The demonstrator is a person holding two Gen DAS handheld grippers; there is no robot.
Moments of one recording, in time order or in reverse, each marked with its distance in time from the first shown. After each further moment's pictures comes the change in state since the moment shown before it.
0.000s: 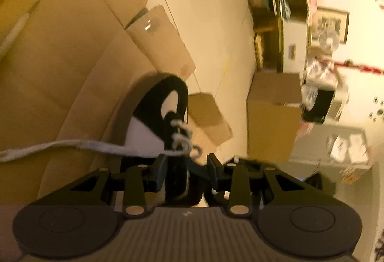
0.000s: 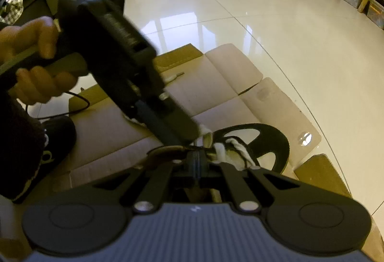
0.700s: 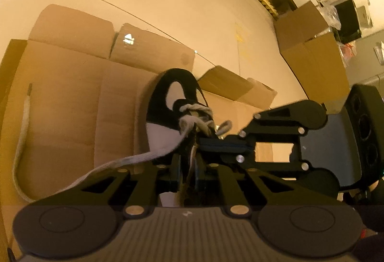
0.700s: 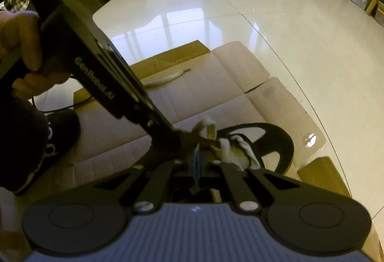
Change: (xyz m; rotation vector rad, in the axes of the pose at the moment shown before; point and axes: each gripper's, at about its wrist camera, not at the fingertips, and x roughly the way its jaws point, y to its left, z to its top) left arm -0.002 -0.063 -0.035 0.529 0.079 0.363; right arm 0.002 0.005 0.004 -0.038 0.011 0.012
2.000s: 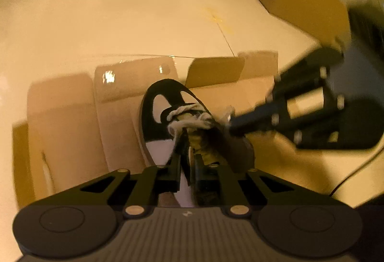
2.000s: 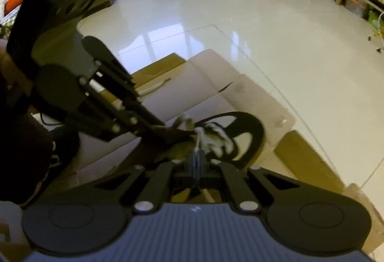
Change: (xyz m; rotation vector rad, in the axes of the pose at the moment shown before) left arm 0.000 -0.042 -0.011 0.314 -0.035 0.190; right arm -0.032 -0.013 -0.024 0.118 -0.061 -0.027
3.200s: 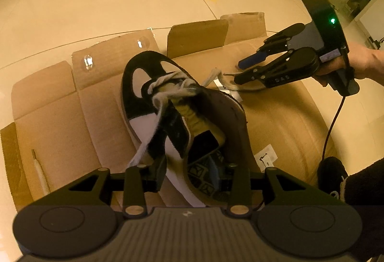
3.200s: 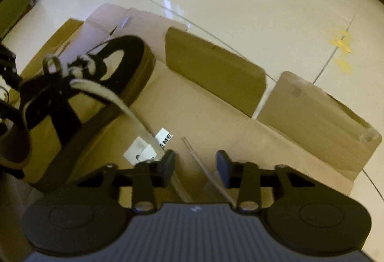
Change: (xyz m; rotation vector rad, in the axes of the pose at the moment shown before) left arm 0.019 -0.031 -0.015 0.244 0.145 0.047; right arm 0.062 -0.074 -0.067 0.271 0.171 -0.246
